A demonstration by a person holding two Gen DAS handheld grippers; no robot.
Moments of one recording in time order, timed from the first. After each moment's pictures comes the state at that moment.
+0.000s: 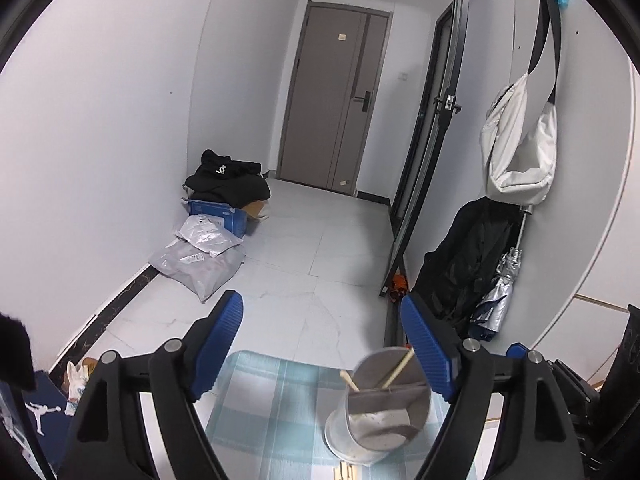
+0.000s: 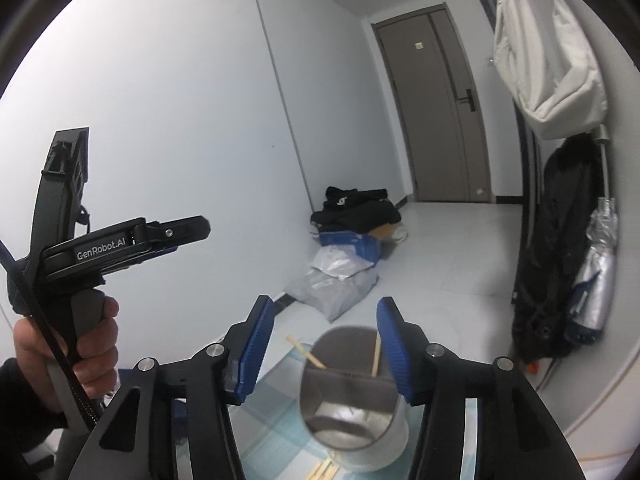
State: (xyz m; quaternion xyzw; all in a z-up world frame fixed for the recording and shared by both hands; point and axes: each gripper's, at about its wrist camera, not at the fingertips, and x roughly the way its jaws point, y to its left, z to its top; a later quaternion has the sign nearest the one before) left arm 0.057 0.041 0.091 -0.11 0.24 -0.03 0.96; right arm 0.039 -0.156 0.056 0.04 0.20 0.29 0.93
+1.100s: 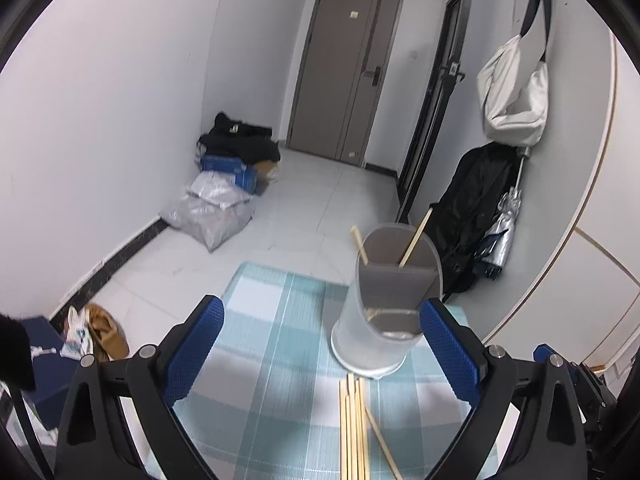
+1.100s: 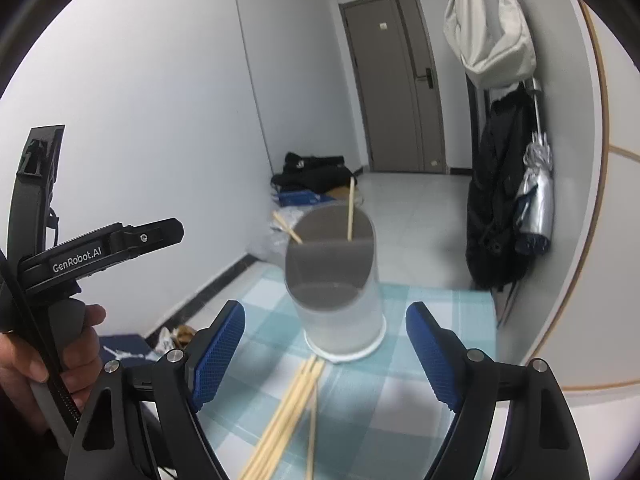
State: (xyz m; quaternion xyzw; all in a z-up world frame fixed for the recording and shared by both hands) left arm -0.009 0.033 0.000 -0.12 0.28 -0.01 0.95; right arm -0.049 -0.163 -0.017 0.02 0.26 0.20 0.94
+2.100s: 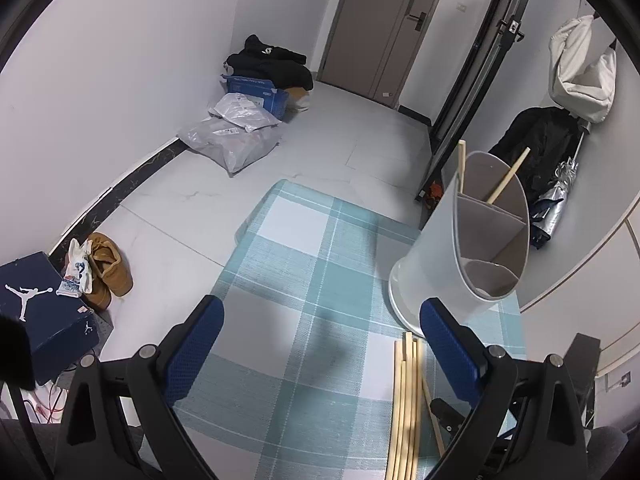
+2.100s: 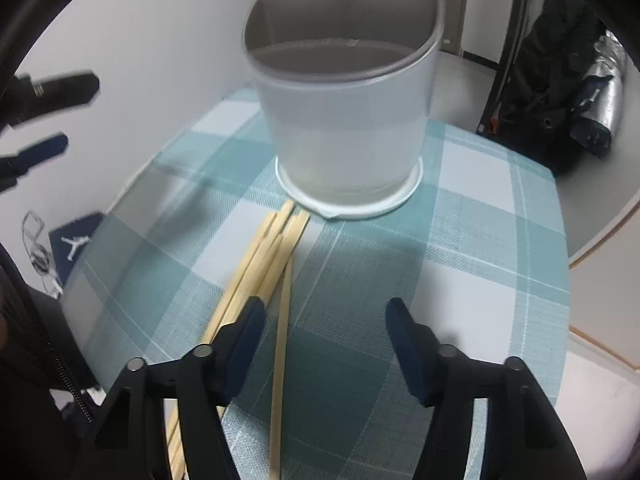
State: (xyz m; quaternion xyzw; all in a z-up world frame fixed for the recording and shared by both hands) left arm 0.024 0.071 -0.056 -0.16 0.40 0.01 0.90; right arm 0.015 -0.107 -0.152 -0.09 0.49 0.18 0.85
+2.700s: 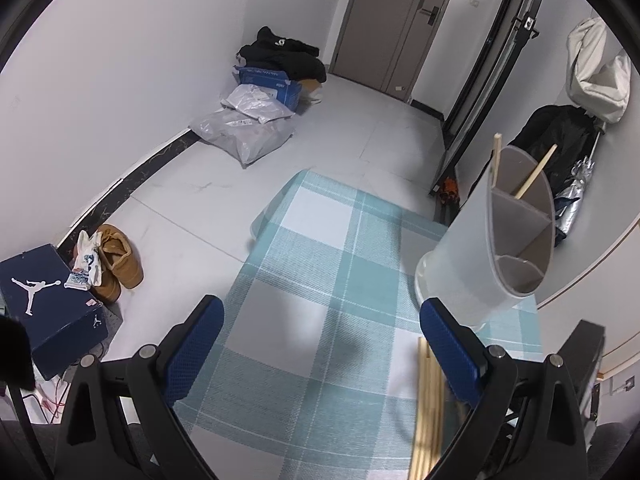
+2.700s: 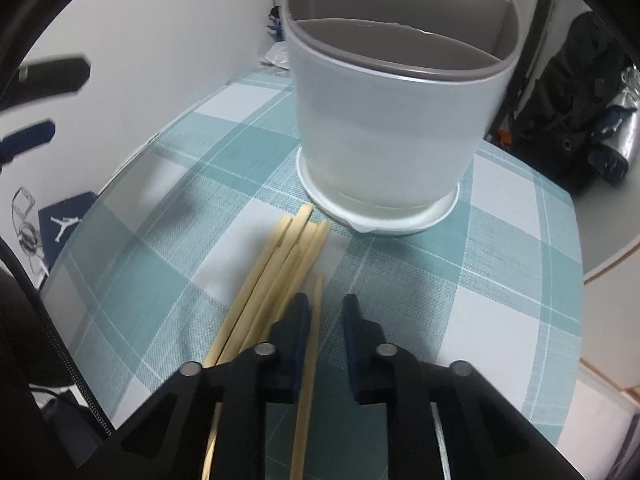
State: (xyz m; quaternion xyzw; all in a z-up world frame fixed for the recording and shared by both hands) left arm 0.031 0.086 -0.071 -0.16 0.41 0.03 0.90; right arm 0.027 -0.088 -0.162 -0.12 0.49 0.18 0.84
